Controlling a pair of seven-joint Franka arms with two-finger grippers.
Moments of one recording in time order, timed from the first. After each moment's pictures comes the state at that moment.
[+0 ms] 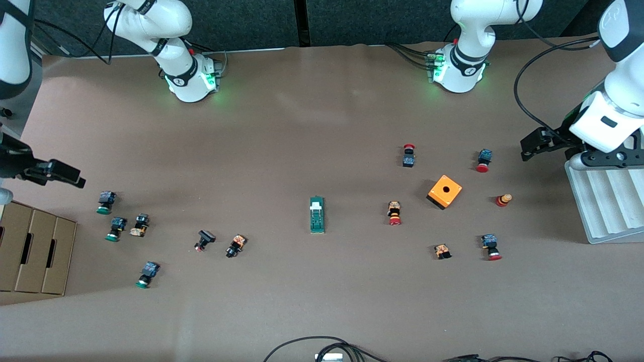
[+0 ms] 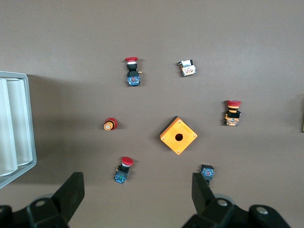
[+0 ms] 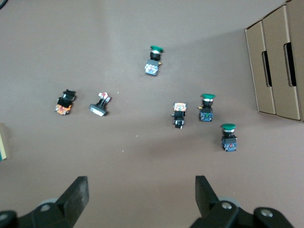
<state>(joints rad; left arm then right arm) -0.01 -0.03 -0.07 -1.71 -0.01 1.68 -0.09 -0.03 0.03 -0.07 -1.64 0.04 1.67 0.03</state>
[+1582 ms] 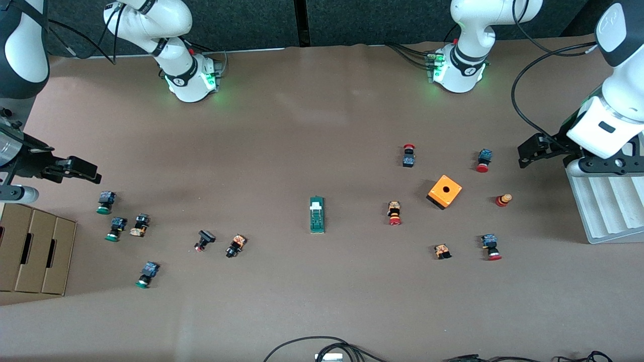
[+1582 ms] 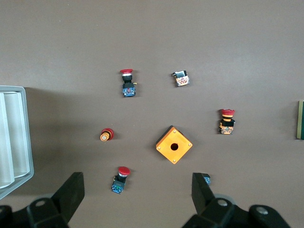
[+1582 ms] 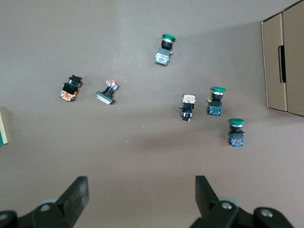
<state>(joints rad) -0.02 0.00 -0.08 -1.66 -0.01 1.69 -0.09 0.01 0.04 -0.07 -1.64 0.03 1.65 0.03</state>
